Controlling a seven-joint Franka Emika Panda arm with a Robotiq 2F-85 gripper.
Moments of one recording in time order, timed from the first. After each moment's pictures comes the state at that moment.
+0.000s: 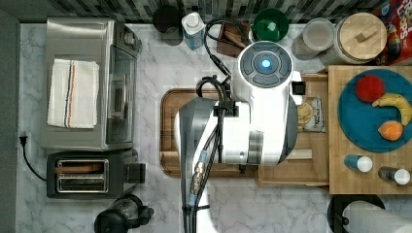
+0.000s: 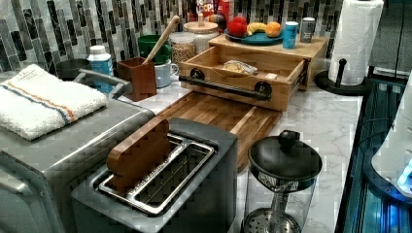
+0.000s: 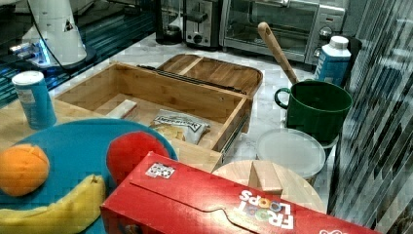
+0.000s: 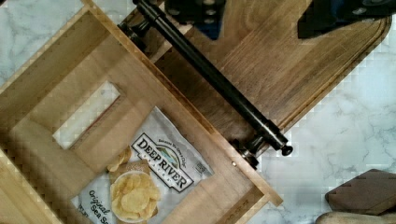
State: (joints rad) arm -0.04 0.05 -0.03 -1.86 -0.06 0.26 -0.07
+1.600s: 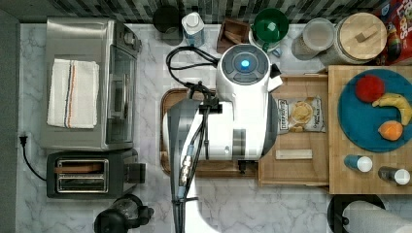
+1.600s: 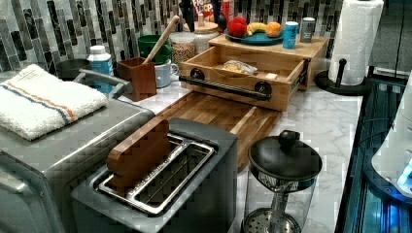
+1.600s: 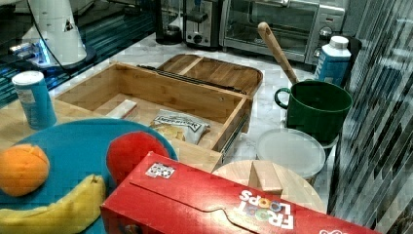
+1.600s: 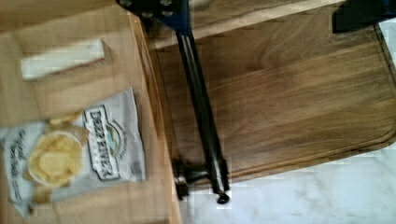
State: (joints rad) arm -0.04 0.07 0.02 -1.90 -0.04 0.28 -0.56
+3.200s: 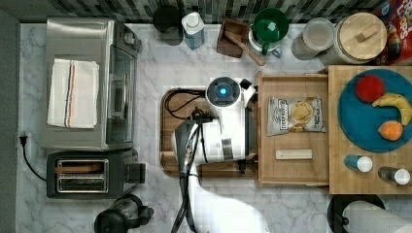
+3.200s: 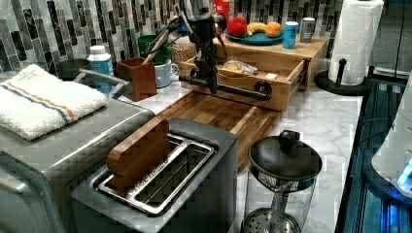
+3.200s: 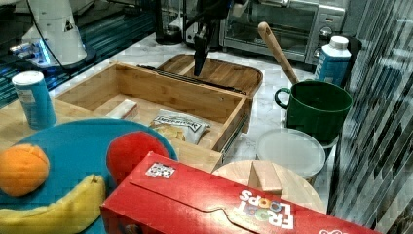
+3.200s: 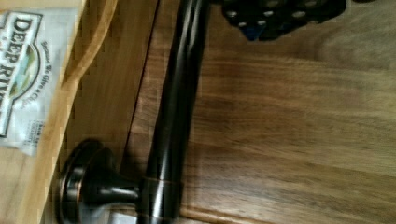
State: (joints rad) arm -0.08 0.23 0.07 -2.18 -0.16 0.69 -0.84
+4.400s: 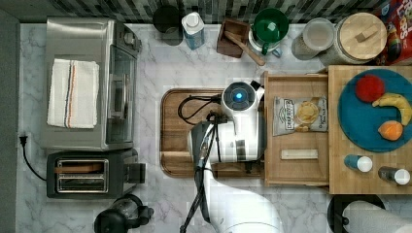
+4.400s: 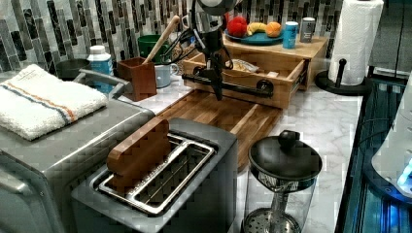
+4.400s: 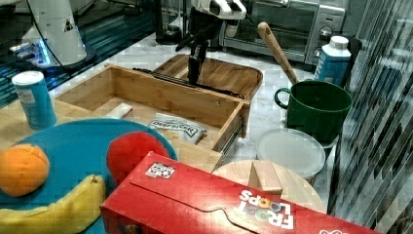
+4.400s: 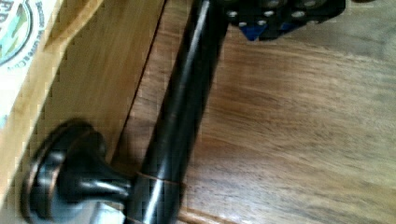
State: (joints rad) arm -0.14 0.29 0.06 -2.20 -0.20 0.77 -1.00
